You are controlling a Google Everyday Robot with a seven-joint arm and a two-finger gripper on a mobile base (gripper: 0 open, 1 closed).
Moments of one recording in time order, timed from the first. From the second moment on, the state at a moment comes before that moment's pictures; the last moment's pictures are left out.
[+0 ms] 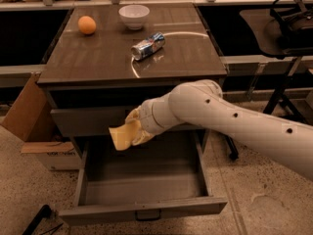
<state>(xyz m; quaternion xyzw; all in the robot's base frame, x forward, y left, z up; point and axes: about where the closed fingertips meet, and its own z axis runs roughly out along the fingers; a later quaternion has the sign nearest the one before) 0.553 0.067 0.724 -0.79 0.48 0.03 0.39</state>
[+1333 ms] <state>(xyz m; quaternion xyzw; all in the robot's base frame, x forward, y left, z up) 0.566 0.076 0.835 -0.79 0.42 -0.04 0.44</state>
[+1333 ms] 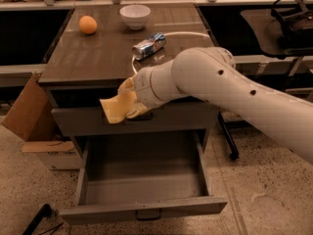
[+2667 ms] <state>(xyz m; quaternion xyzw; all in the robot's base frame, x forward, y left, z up) 0.668 0.014 0.929 -0.71 0.52 -0.05 0.47</state>
